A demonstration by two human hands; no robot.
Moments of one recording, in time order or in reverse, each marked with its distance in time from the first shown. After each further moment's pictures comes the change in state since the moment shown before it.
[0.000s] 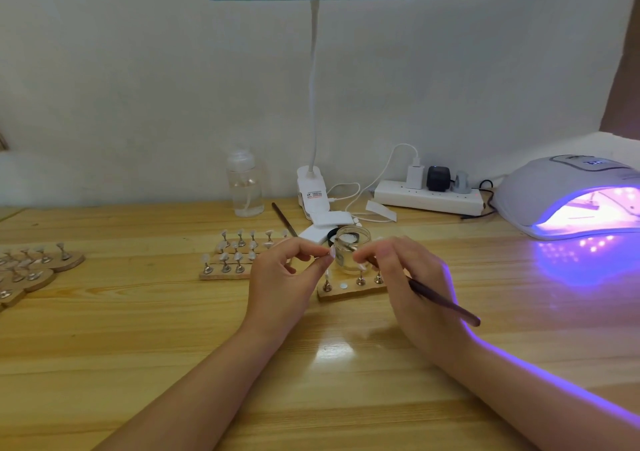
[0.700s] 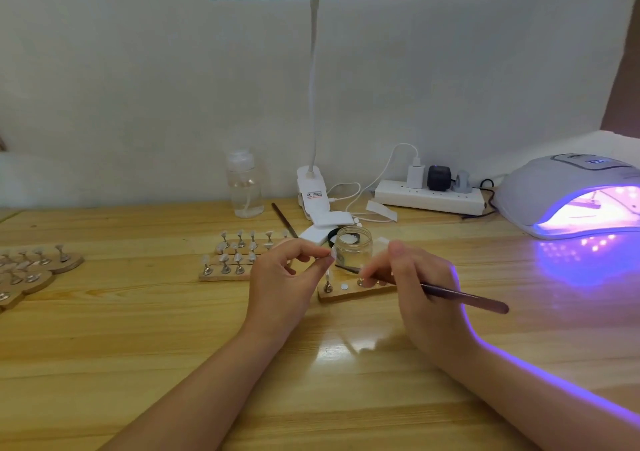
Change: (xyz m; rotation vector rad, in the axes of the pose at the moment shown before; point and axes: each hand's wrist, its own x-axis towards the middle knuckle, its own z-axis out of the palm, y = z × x) left_hand 0.001 0.000 0.001 -0.003 0.003 0.015; right_hand -0.001 0.001 0.001 0.143 0.031 0.031
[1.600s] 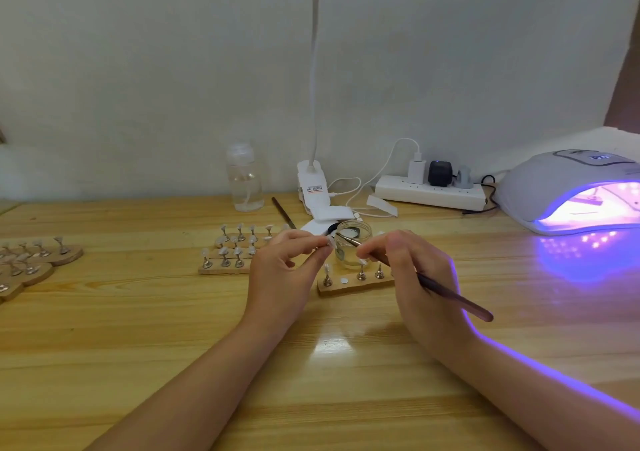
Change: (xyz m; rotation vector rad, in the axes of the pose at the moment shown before) left_hand 0.000 0.001 0.000 0.034 -0.017 0.055; right_hand 0.000 0.001 0.000 -0.016 -0.004 0.000
